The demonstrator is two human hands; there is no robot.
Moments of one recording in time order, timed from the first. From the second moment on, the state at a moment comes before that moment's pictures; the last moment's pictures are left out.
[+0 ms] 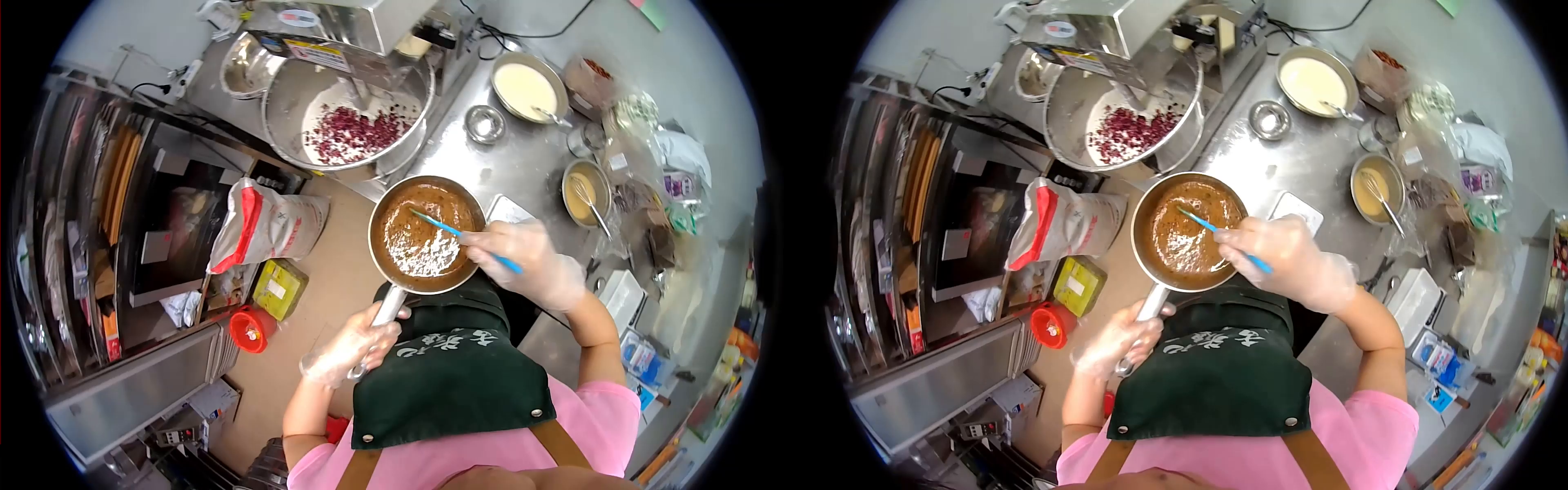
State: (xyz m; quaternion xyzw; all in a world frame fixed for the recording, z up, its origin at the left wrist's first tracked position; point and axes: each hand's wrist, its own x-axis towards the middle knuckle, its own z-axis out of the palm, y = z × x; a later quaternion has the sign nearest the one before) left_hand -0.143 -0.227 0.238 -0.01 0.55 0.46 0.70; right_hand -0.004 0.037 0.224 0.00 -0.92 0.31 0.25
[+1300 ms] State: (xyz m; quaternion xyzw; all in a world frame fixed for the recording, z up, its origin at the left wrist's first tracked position) left_hand -0.289 -0.151 0.352 0.08 0.83 0.39 0.39; right_hand -0.148 0.062 0.170 -0.14 -0.60 0.68 0.39
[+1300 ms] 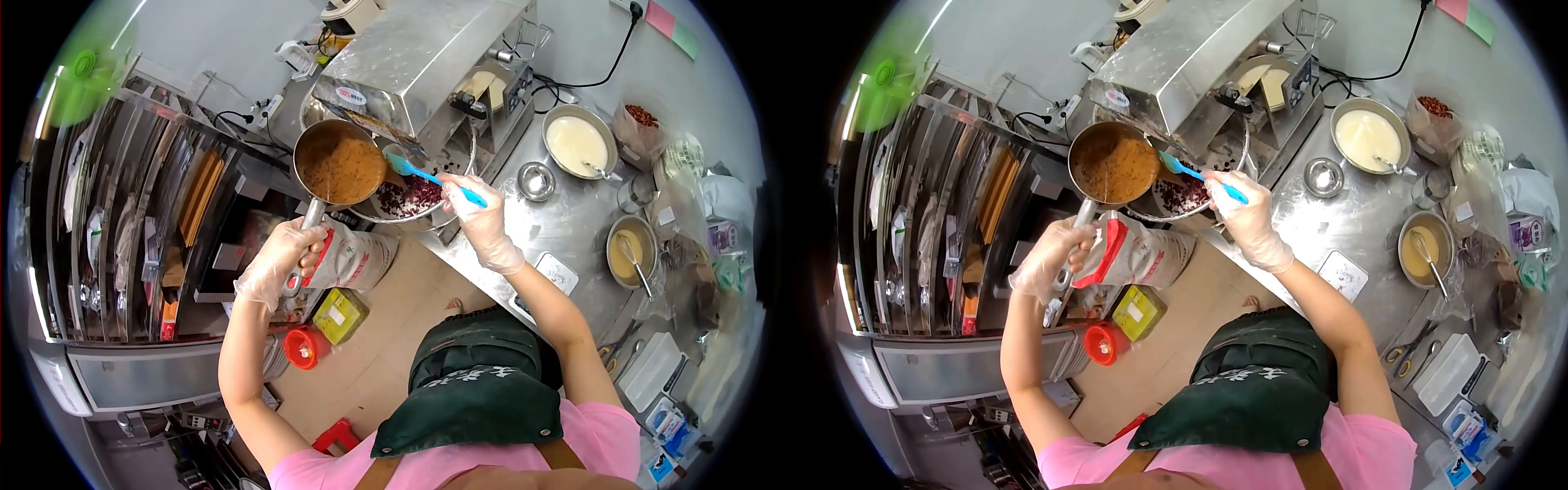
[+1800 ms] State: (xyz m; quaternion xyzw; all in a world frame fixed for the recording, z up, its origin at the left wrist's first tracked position) left_hand -0.291 -0.152 0.348 0.09 0.85 0.35 0.38; right_hand -0.148 0.059 0.162 -0.15 -0.59 0.69 0.38
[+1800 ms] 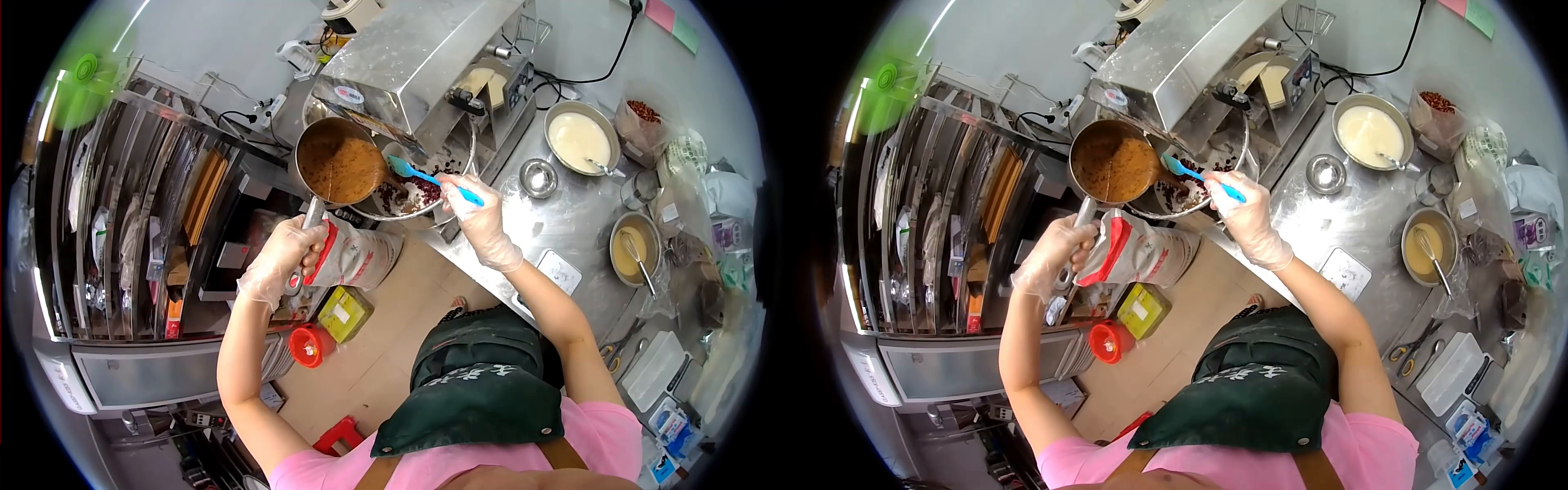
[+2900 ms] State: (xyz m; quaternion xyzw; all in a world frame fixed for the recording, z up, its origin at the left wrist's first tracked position) left_hand -0.258 -0.162 0.306 0.16 0.92 0.27 0.21; right_hand -0.149 0.058 0.152 -0.13 -0.64 0.64 0.41
